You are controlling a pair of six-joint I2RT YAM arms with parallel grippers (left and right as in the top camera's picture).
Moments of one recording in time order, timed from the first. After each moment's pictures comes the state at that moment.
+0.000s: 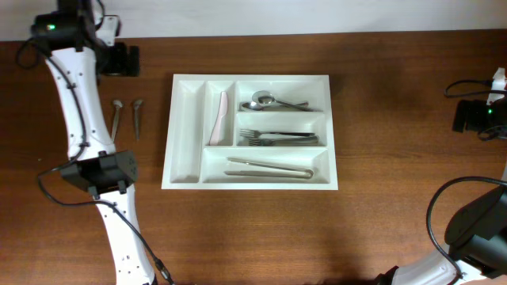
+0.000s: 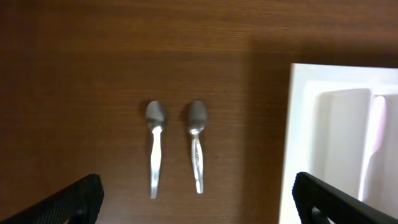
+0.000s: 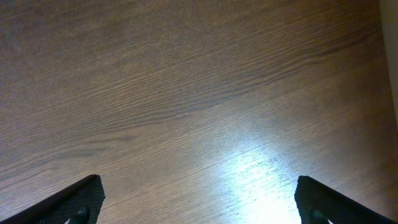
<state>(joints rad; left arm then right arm) 0.17 2.63 3.12 -1.68 0.07 0.16 -0.56 1.86 1.74 -1.12 0.10 -0.24</state>
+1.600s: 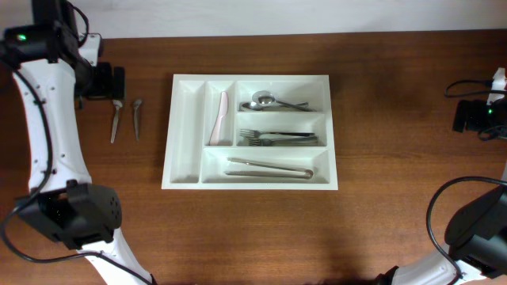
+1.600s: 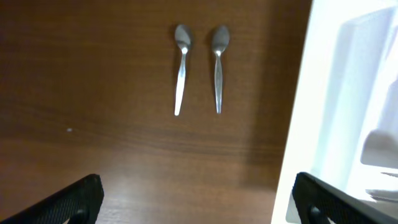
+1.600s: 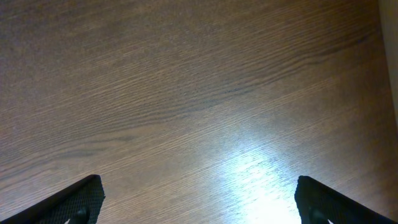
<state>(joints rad) 0.19 2.06 2.25 -1.47 -0.06 0.14 -0.56 1.86 1.74 -1.12 0.10 -0.24</state>
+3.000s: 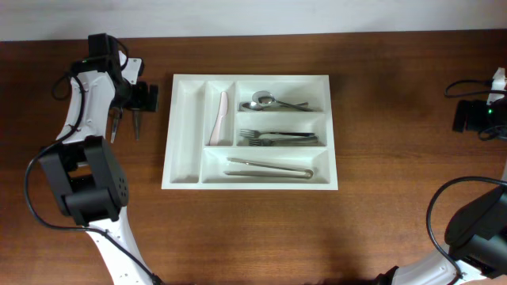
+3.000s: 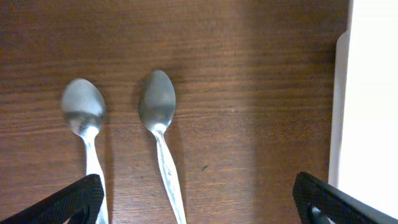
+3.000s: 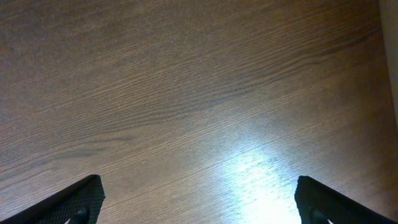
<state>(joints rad) 0.15 2.25 1.91 -0.95 0.07 0.22 -0.56 1.86 1.74 -1.12 0.10 -0.24</state>
